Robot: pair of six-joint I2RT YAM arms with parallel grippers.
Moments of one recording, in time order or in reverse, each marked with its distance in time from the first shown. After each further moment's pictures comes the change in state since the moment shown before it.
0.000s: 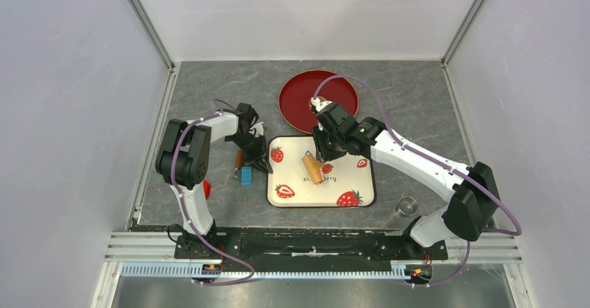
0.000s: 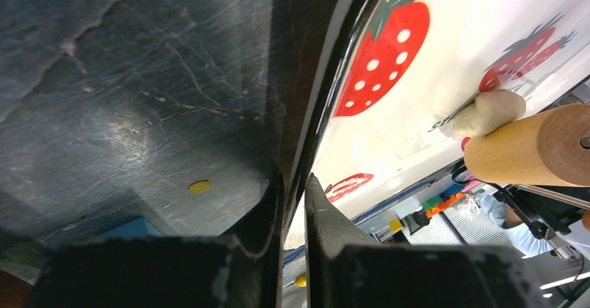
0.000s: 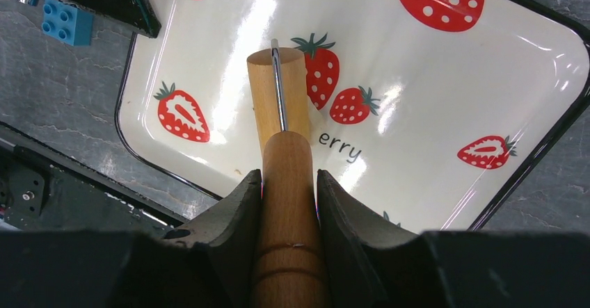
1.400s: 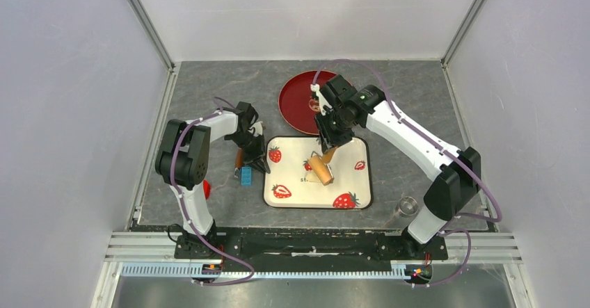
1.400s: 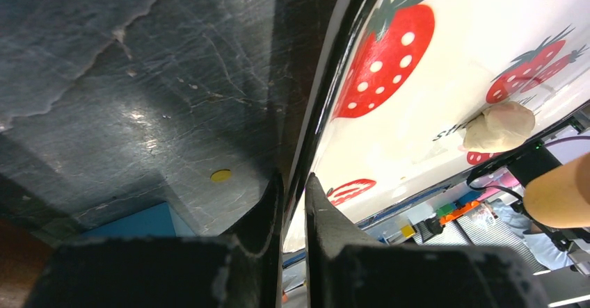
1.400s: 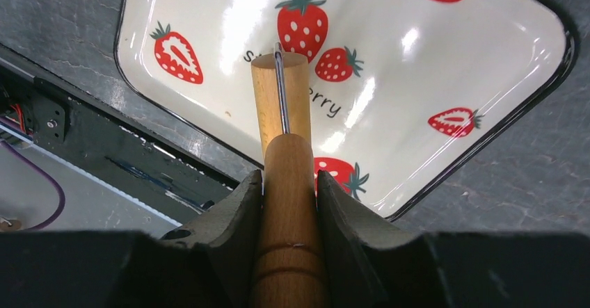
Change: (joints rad) left arm 0.000 -0.005 0.017 -0.035 -0.053 0.019; right arm -0.116 0.185 0.377 -0.378 -0.209 -0.153
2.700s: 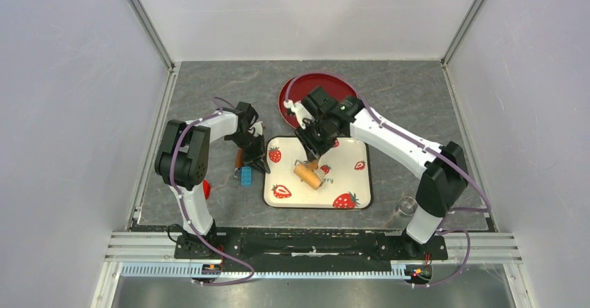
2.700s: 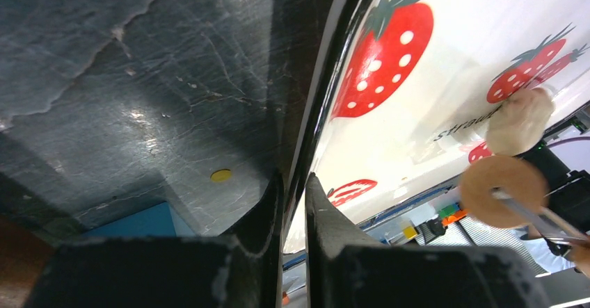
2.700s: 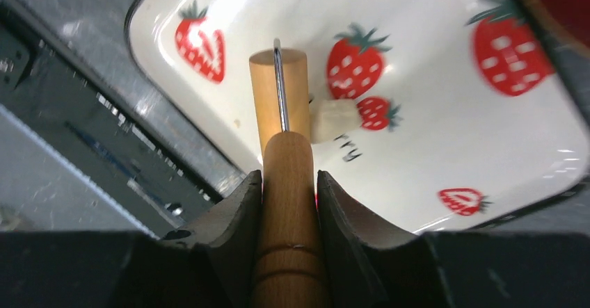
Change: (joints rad) left arm 0.000 -0.005 -0.005 0.005 -0.005 0.003; right arm 0.105 0.029 -0.127 0.155 -0.081 -0.205
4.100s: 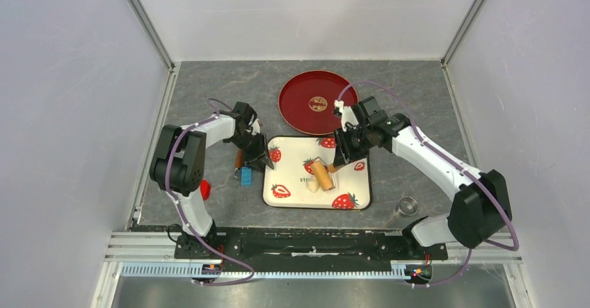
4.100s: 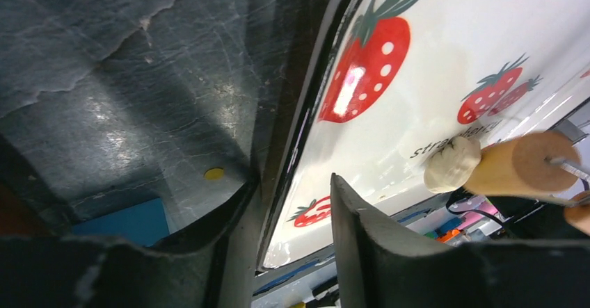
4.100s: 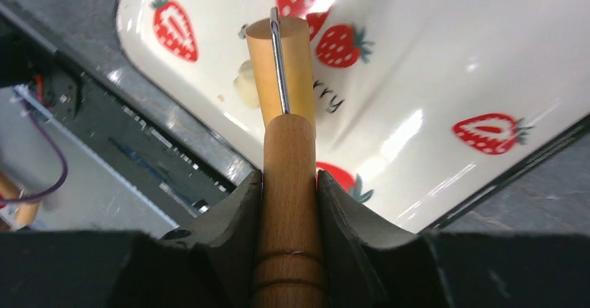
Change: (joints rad) left arm 0.000 -0.073 -0.063 0.103 -0.019 -0.108; right arm -0.262 -0.312 -0.422 0.199 -0.190 0.140
